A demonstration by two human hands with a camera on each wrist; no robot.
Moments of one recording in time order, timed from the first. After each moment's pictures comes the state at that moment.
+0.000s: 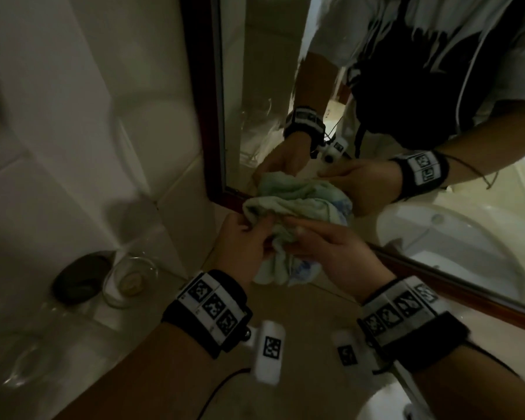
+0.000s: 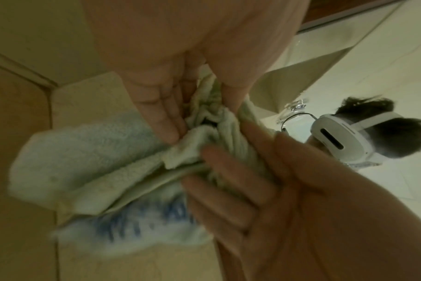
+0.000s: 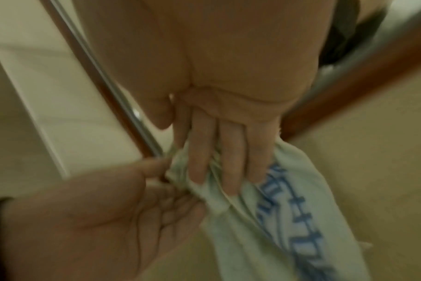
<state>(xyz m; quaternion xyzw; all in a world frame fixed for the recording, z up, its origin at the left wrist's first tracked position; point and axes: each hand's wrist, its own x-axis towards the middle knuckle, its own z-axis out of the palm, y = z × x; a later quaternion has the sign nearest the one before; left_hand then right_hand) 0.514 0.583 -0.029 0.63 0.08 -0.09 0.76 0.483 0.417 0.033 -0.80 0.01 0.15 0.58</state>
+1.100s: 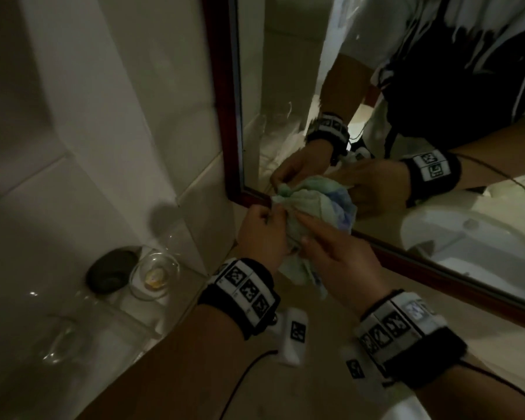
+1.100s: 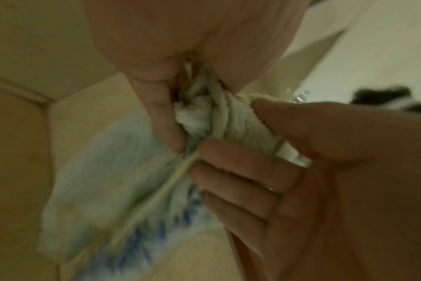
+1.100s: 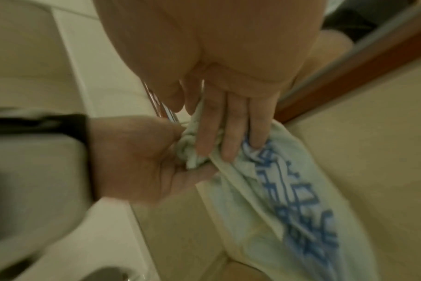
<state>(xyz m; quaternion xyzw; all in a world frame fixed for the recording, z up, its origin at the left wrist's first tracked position) 0.523 0.571 -0.018 0.76 0.16 -0.04 0.63 0.471 0.428 0.016 -0.92 -0.08 0.02 0.38</state>
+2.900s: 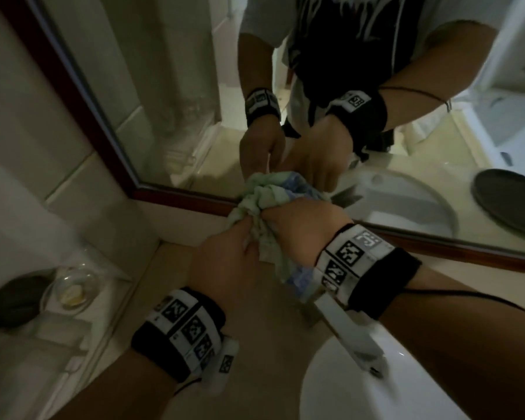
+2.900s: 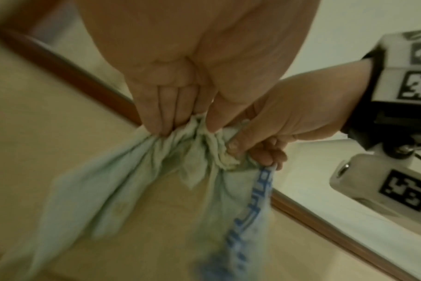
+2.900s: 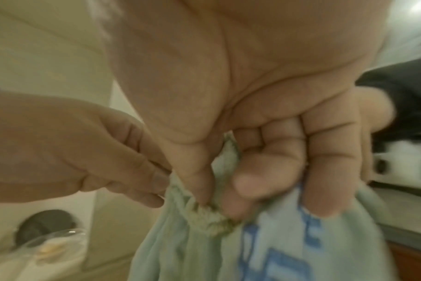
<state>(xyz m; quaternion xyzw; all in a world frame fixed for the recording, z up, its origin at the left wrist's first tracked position) 0.424 0.490 0.019 0.94 -0.13 -0.10 0.31 0.433 0.334 0.062 -0.99 -0.06 0.12 0.00</state>
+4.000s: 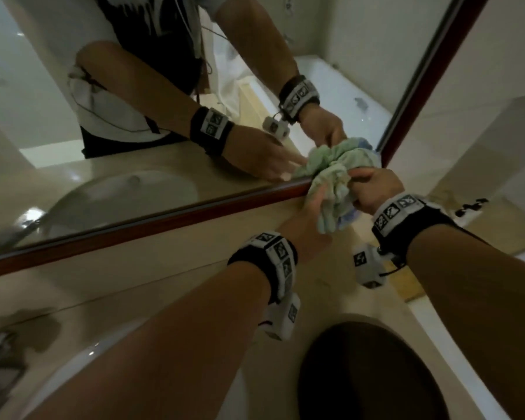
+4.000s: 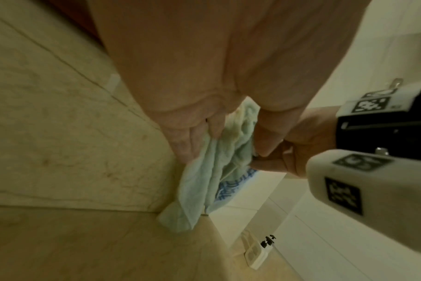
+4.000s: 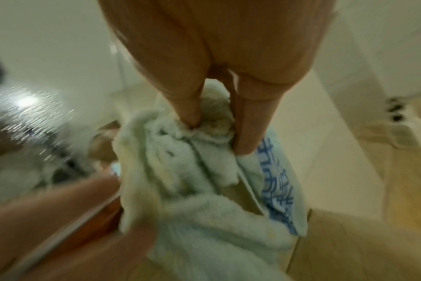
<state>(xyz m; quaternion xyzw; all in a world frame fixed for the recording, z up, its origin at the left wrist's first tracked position) 0.134 -0.158 0.004 0.77 -0.47 -0.33 0.28 0.048 -0.332 0.008 -0.75 0.50 -0.17 0.39</state>
